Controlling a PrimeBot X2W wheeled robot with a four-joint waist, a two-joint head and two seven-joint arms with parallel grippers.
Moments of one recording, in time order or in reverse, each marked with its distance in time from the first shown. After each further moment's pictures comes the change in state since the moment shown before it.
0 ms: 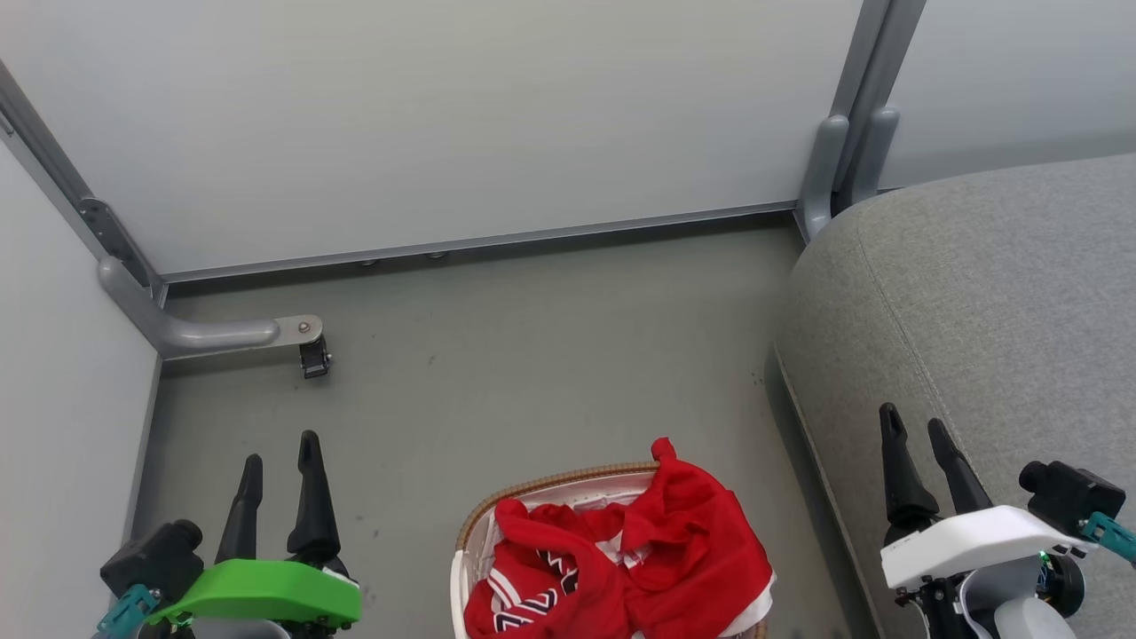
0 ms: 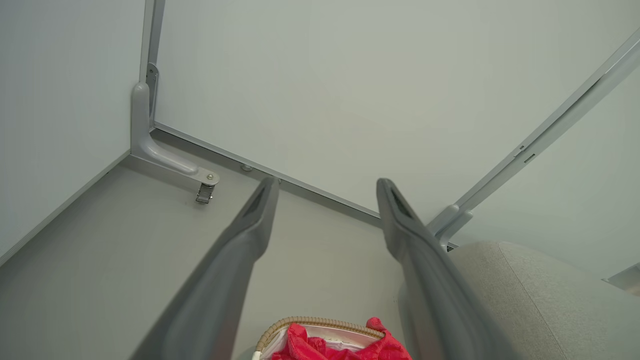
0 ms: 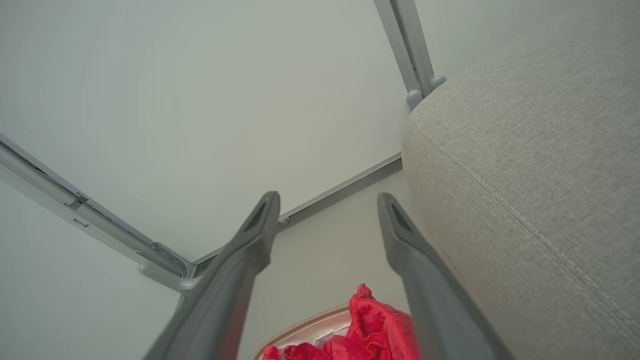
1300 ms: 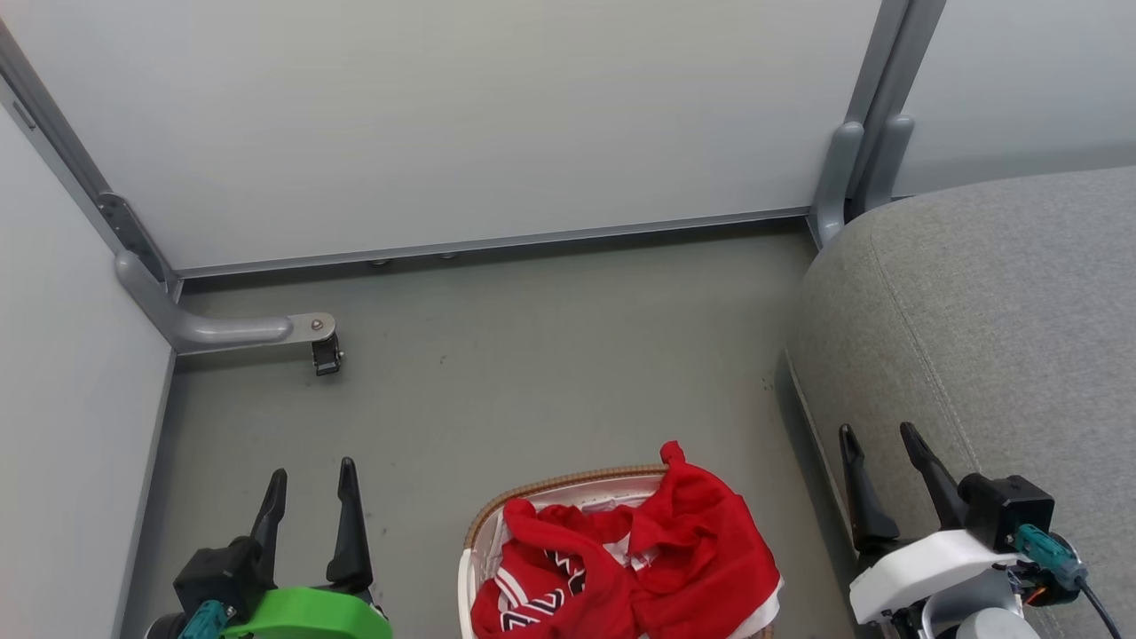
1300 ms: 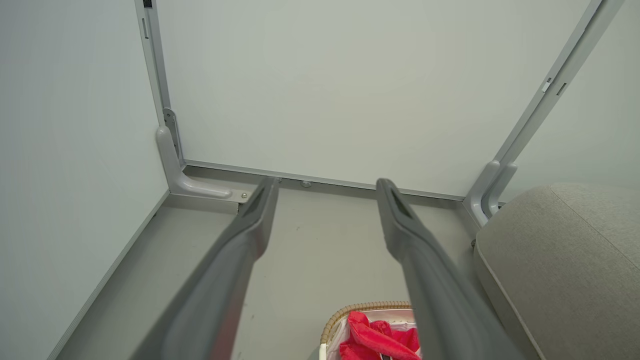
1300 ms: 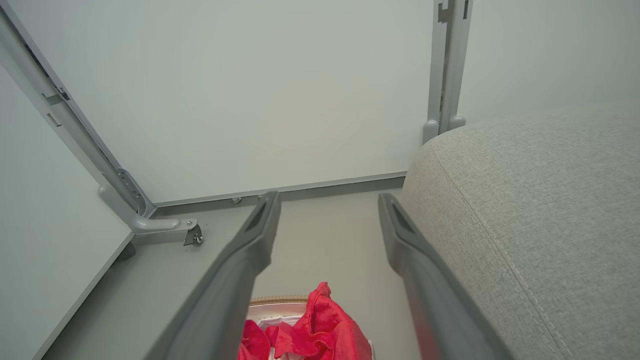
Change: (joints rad) left arm 0.021 0.003 -0.050 0.062 0.292 0.013 -0.086; right arm 0.007 -0.005 0.049 0.041 -0.353 0.000 -0.087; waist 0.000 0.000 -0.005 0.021
